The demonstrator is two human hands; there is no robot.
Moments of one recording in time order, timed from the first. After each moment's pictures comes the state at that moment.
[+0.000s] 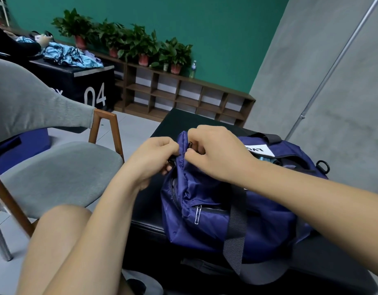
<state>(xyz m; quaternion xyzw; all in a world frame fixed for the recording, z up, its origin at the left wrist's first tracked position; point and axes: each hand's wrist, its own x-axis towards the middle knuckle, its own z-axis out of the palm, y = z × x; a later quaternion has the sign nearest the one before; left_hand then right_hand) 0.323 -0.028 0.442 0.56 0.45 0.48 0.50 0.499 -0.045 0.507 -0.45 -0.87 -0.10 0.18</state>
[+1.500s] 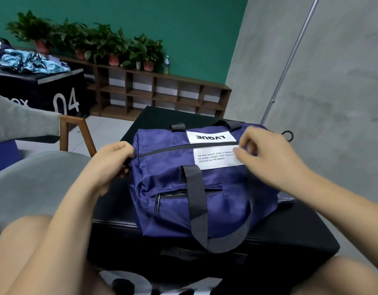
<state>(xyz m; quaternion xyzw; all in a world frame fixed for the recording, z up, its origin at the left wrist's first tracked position) 0.322 -0.018 0.413 0.55 0.49 0.48 0.48 0.667 -0.113 0.507 -0.62 -0.74 -0.09 0.26</state>
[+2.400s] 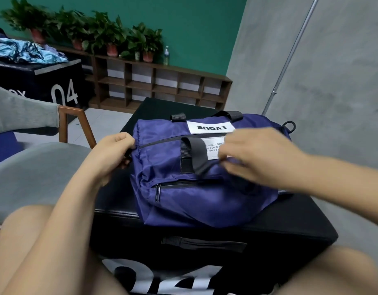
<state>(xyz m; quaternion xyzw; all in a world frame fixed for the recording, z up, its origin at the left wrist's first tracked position) 0.322 -0.016 0.408 0.56 0.49 0.48 0.47 0.646 -0.127 0.512 -0.35 -0.89 -0.30 0.07</state>
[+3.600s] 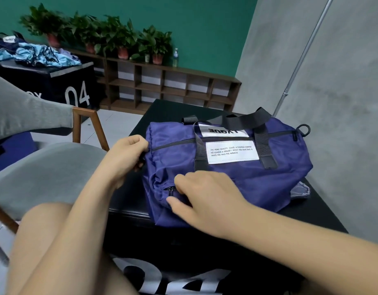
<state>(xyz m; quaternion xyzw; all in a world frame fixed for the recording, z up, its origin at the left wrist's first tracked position) 0.325 -0.023 0.408 0.56 0.50 0.48 0.46 0.539 -0.144 0.430 -0.44 -0.87 -0.15 0.14</state>
